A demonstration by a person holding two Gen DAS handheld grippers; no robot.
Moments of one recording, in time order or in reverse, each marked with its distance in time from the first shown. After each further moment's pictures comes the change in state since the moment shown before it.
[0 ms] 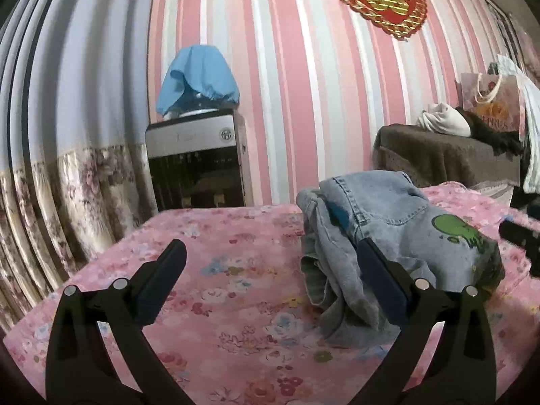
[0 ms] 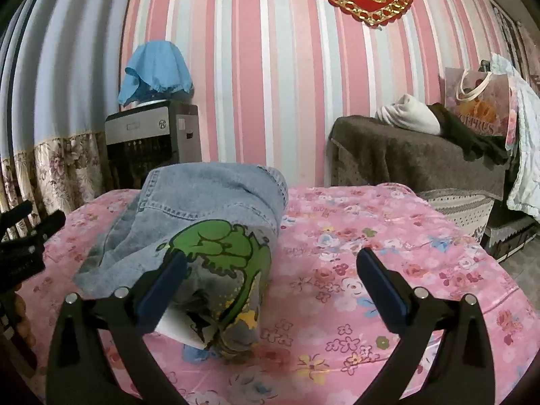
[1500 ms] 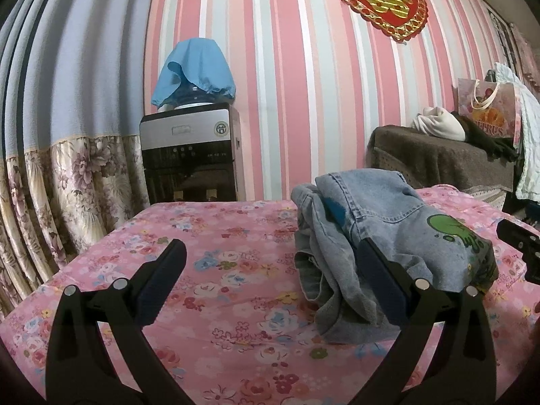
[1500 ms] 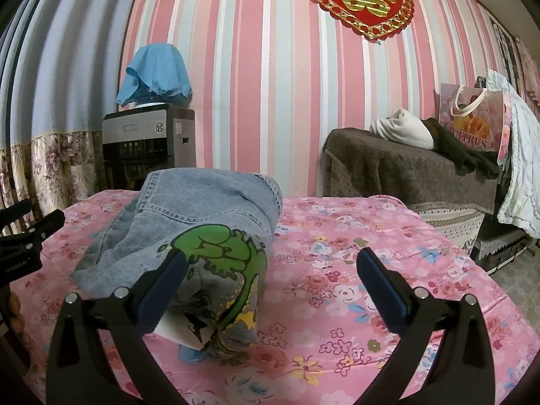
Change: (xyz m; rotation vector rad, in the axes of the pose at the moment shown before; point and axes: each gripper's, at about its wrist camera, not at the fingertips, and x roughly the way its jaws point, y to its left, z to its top) left arm 0.004 0.011 -0.005 -0.044 0.015 -0.048; right arm -0.005 0.004 -0.002 -0.042 -0.031 -0.030
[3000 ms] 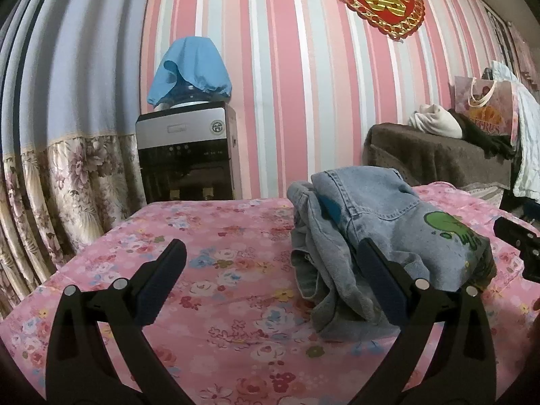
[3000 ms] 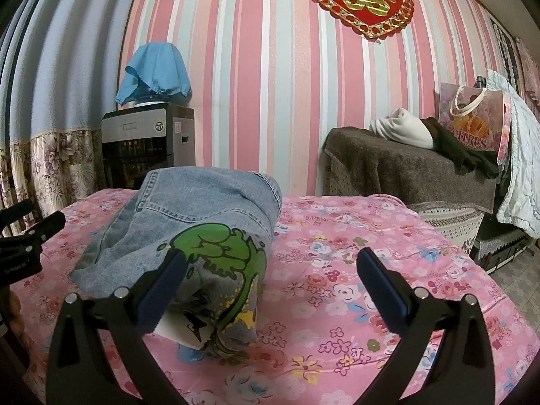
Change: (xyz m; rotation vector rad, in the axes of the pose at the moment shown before) left arm 0.002 0.004 -0.002 0.006 0.006 -0.021; right arm 0.000 -0.004 0.001 -0.002 0.003 0.004
